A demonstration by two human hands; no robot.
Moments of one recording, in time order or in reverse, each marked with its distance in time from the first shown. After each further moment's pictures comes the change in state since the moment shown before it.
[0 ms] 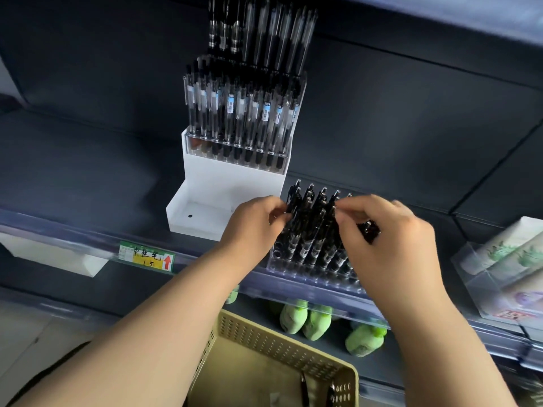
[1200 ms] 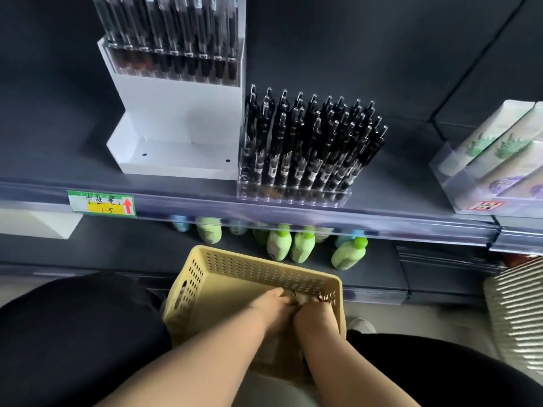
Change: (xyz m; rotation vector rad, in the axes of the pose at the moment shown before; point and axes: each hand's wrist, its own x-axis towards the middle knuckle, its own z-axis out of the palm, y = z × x) left_hand -0.183 -0.063 0.163 0.939 -1.234 0.875; right_hand -0.227 0.094 0.131 -0.781 -1.545 0.159
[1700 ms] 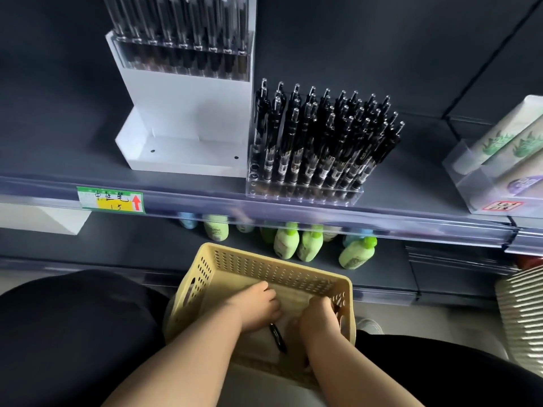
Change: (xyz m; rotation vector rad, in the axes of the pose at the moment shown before) left_hand -0.029 -0.024 0.037 0.030 0.151 0.019; right_hand -0.004 -0.009 -0.008 -0.413 -0.034 -0.160
